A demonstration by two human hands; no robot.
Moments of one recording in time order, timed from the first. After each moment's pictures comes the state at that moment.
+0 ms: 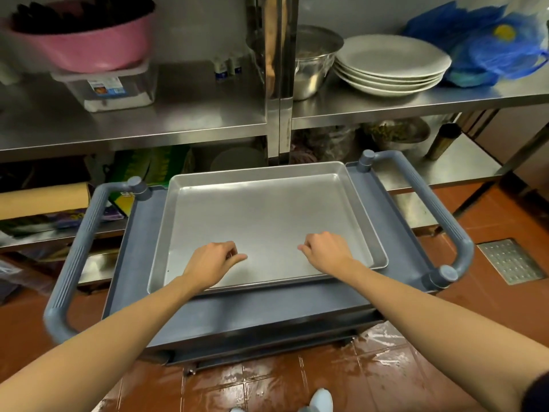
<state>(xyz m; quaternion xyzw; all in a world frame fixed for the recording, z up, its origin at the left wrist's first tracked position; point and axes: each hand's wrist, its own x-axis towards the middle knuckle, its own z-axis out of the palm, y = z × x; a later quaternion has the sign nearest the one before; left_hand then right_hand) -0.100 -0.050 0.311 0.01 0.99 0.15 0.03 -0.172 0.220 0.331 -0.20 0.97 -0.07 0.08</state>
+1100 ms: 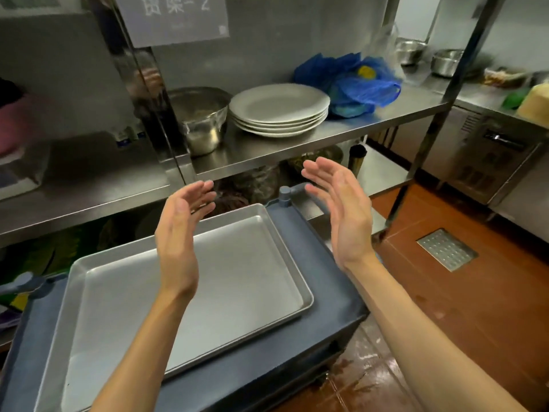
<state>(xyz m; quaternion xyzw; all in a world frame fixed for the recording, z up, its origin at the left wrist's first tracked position) -0.184 0.153 0.488 0.14 0.65 0.71 -0.24 -0.189 0.376 0.511 -0.12 0.56 -0.79 -0.20</state>
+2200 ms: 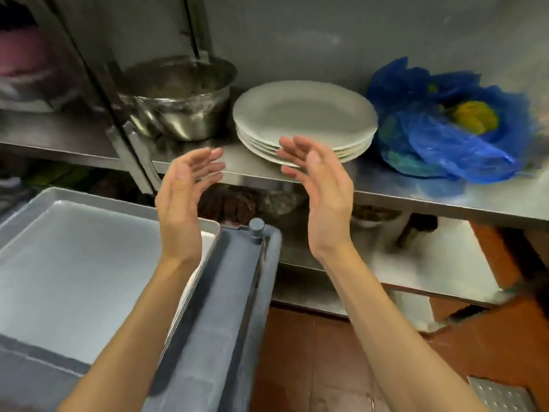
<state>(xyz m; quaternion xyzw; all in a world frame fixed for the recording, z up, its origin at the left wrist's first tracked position) -0.434 0.417 0.483 -0.07 0.61 0.65 -0.44 -0.532 0.562 0.501 -0.31 0.51 -0.80 0.05</state>
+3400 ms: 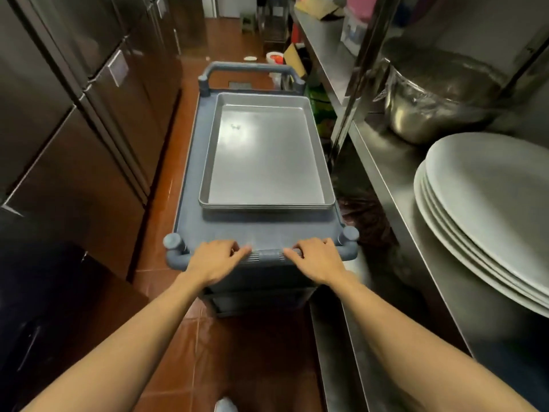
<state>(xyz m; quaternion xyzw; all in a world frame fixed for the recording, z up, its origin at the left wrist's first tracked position) -0.378 0.579 0.281 -0.73 0.64 0.20 -0.08 -0.623 0.503 0.283 -0.83 0.53 -0.01 0.18</state>
